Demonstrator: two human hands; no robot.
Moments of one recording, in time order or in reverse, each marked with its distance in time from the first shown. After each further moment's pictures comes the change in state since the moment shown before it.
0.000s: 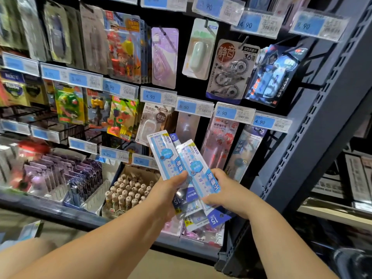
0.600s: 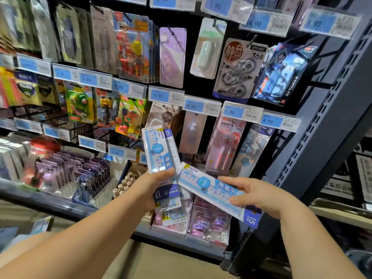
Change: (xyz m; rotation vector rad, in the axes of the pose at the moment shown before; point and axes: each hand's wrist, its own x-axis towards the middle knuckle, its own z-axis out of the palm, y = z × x) left_hand -0.002 0.032 -0.043 0.148 0.148 -0.059; right_hand -0.014 0.026 -0.037 0.098 -0.171 -0.015
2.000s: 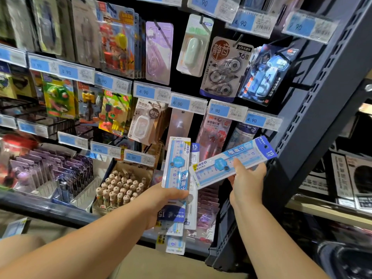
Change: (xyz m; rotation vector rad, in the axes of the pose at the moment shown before) left_hand -0.011 -0.033 0.033 0.239 -0.167 -0.130; right_hand 0.032 -0.009 0.029 0.996 1.085 -0.229
